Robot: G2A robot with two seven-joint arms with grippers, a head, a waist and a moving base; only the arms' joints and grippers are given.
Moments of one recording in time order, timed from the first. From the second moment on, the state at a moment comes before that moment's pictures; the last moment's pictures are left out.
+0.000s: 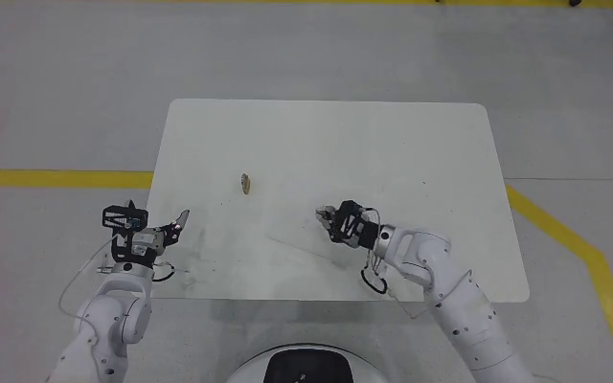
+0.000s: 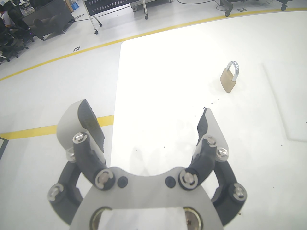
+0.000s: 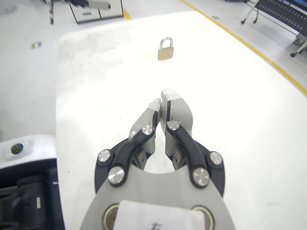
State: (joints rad) left arm 1.73 -1.15 -1.60 -1.80 1.33 0.00 0.00; right arm -1.26 -1.16 1.16 -1.58 -1.33 -0.71 0.06
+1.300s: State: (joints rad) left arm 1.60 -1.07 -1.64 -1.82 0.04 -0.79 -0.86; right arm -0.99 -1.17 0.93 -1.16 -0.46 -1.01 -0.09
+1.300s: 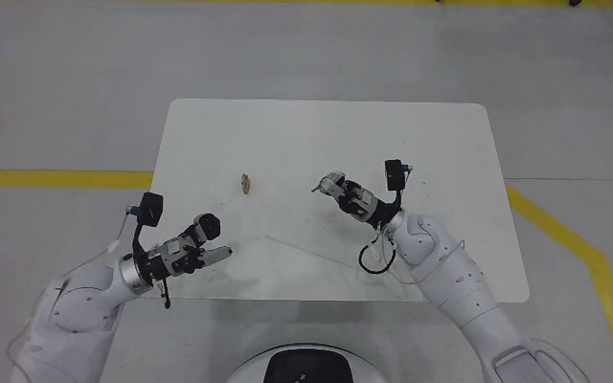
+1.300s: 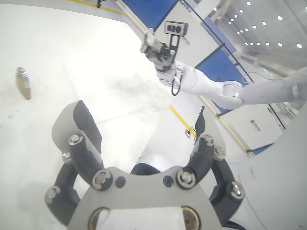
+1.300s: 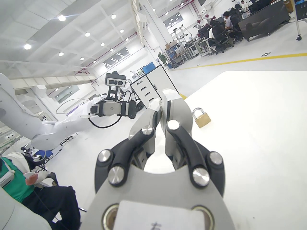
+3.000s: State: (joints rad) left arm 1.21 -1.11 -1.18 -1.51 0.09 -0.72 -0.66; right arm -0.87 -1.23 0.78 -1.06 0.19 -1.01 0.54
